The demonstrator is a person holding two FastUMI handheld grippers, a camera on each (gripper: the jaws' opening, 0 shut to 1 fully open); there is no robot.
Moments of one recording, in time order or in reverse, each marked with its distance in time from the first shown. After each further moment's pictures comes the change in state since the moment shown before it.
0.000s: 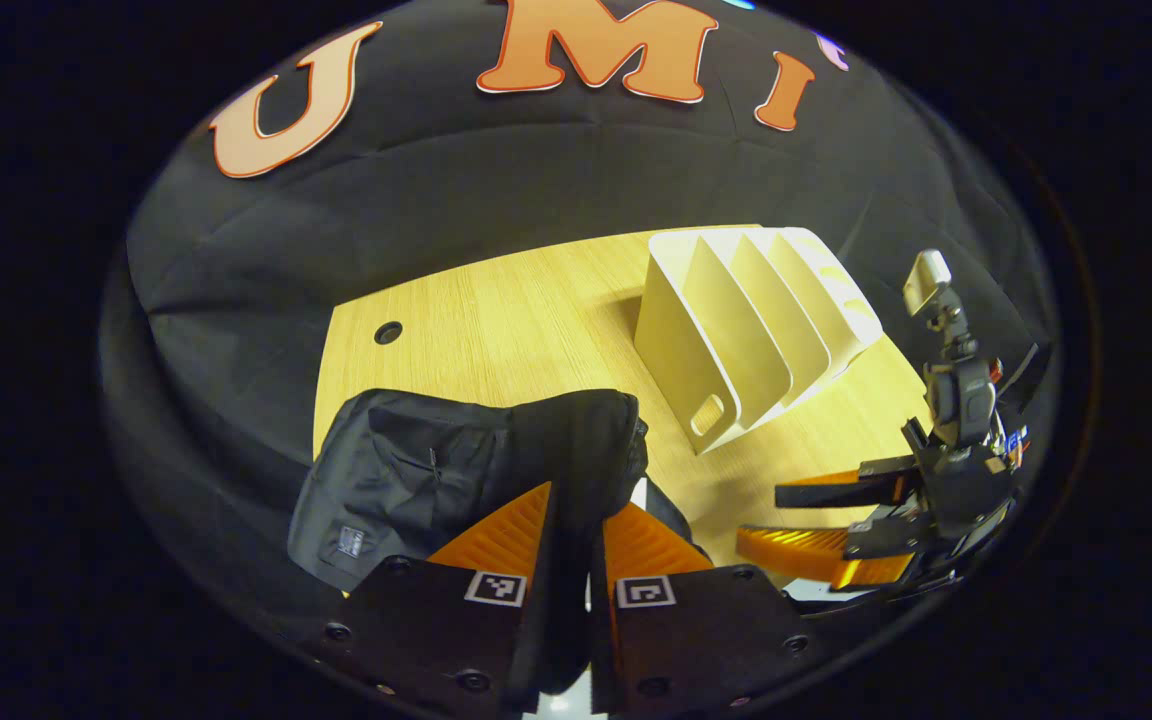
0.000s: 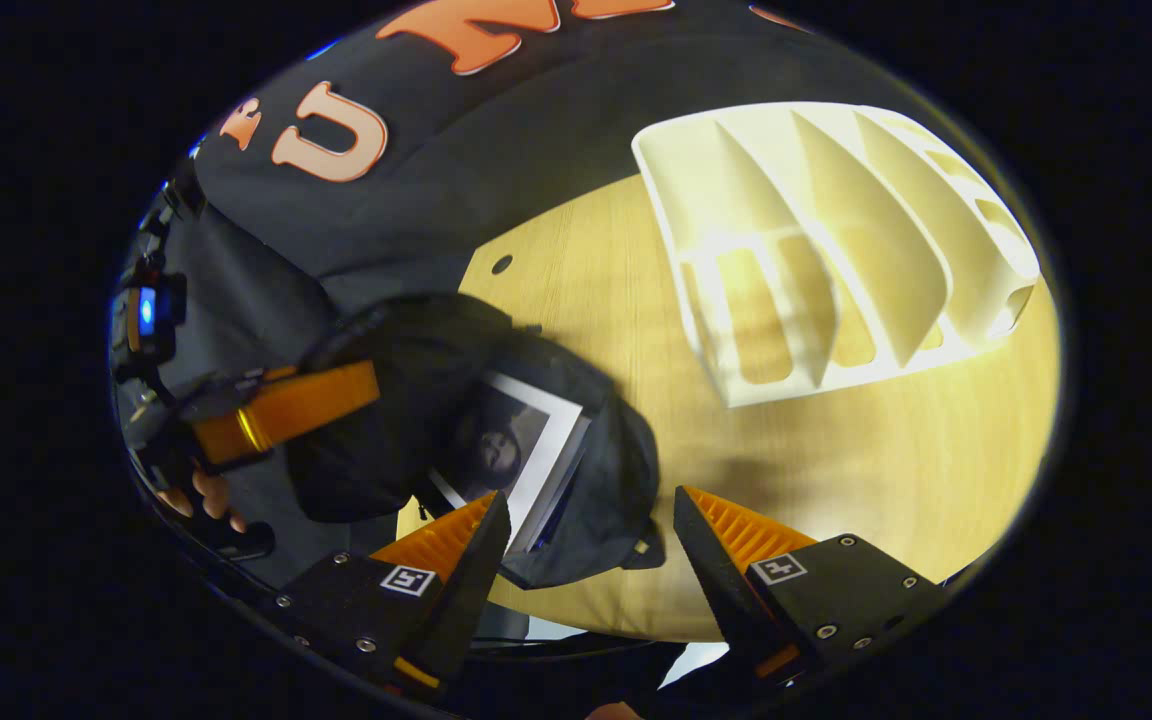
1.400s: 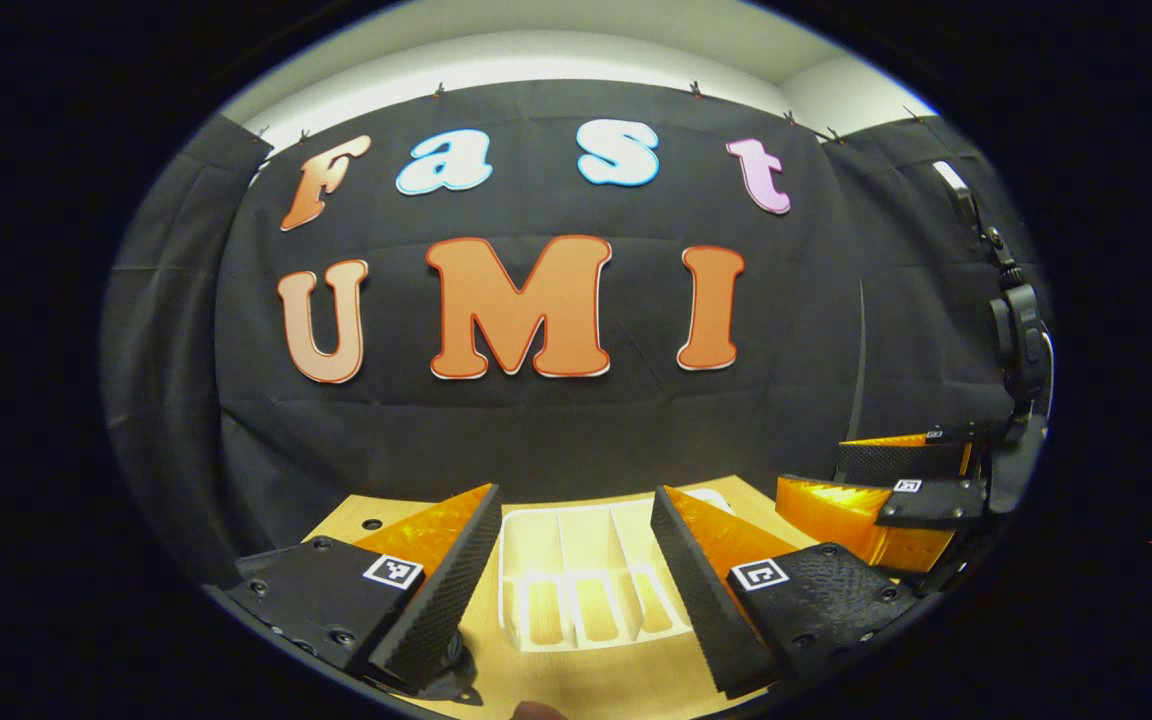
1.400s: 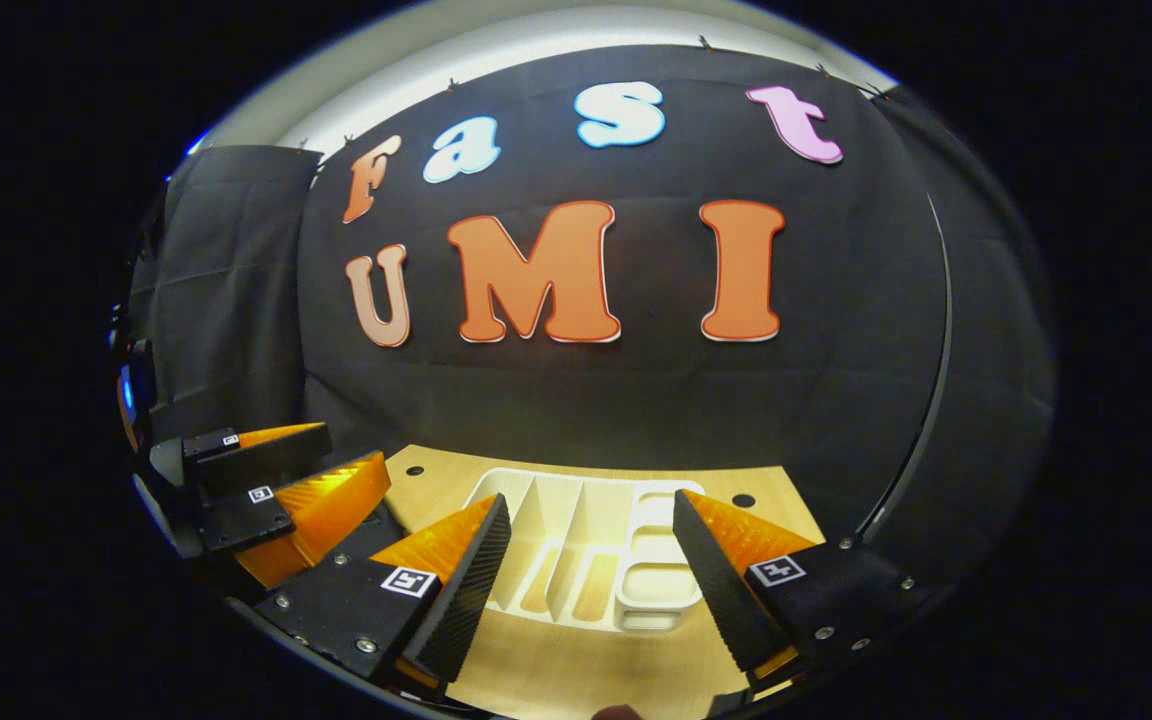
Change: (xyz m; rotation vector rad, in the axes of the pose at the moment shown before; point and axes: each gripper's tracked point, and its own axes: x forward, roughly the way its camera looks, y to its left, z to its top) left arm -0.135 -0.263 0.168 -0.074 -0.871 0.256; right arm -0.283 -0.137 0.191 -0.521 -0.770 -0.210
